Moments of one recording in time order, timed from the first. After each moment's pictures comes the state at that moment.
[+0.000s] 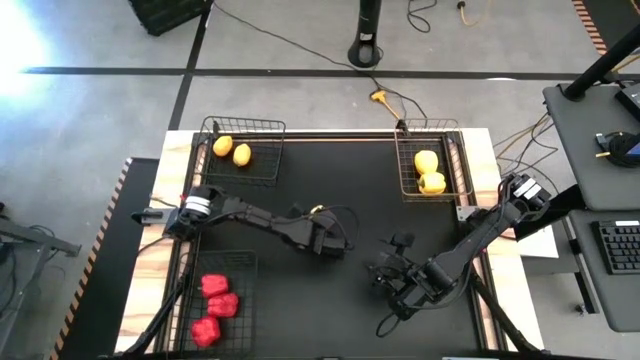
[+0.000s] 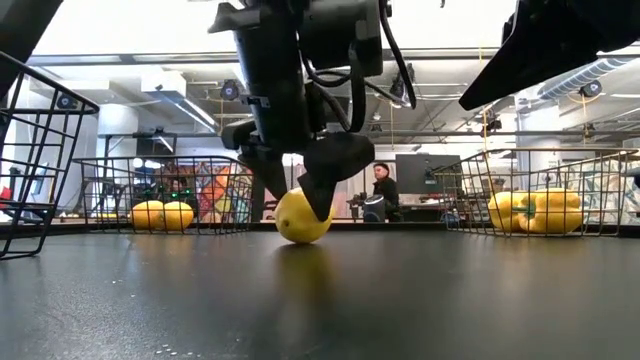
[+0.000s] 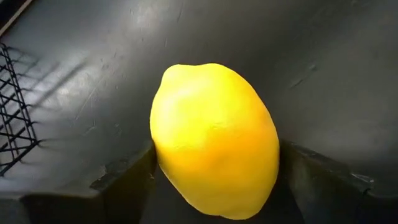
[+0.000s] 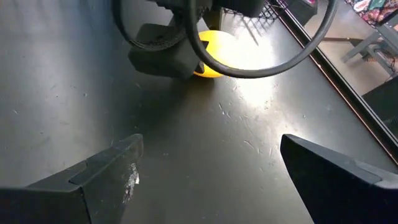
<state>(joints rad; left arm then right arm) -0.18 2.14 1.57 -0.92 -0.63 -0.95 0.67 1.65 1.08 -0.70 0.92 0.79</state>
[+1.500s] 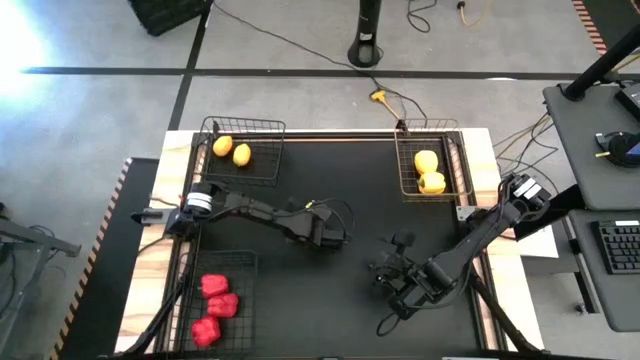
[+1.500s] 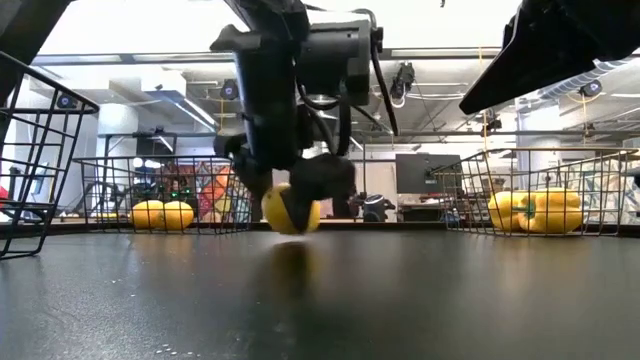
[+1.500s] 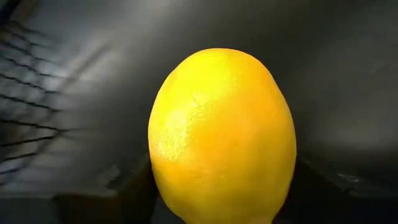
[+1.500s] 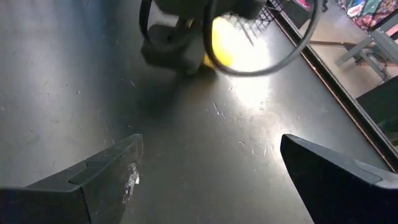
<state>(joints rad) -0.13 2.13 1.52 -0.94 -0.62 -0.95 0.67 1.64 1.06 -0.69 0.94 0.78</state>
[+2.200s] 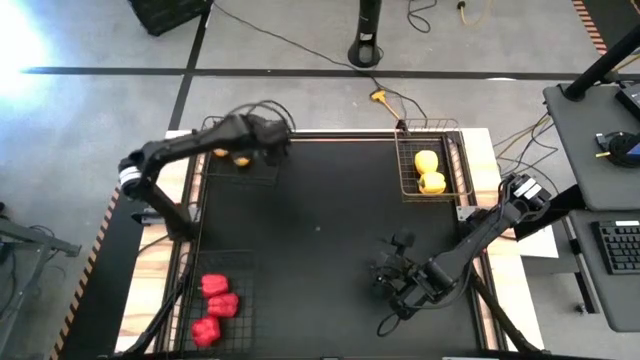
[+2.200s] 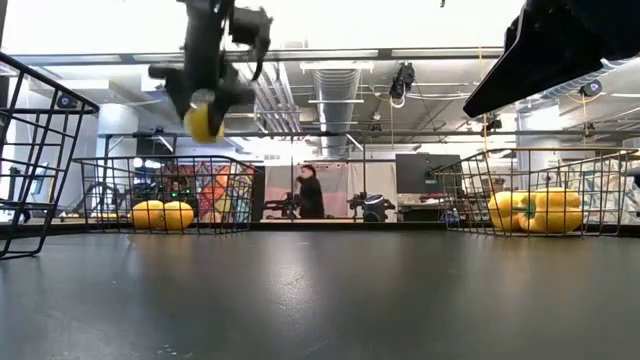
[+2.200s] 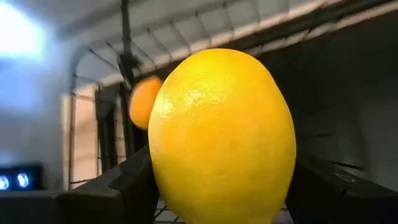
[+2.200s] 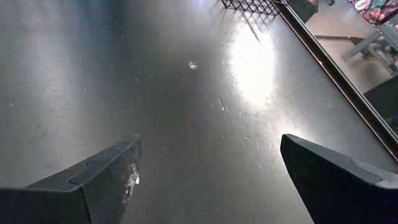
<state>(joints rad) 0.42 1.60 1.47 -1.35 -0.62 -0.85 0.68 1.64 1.06 -0.69 0.91 0.80</state>
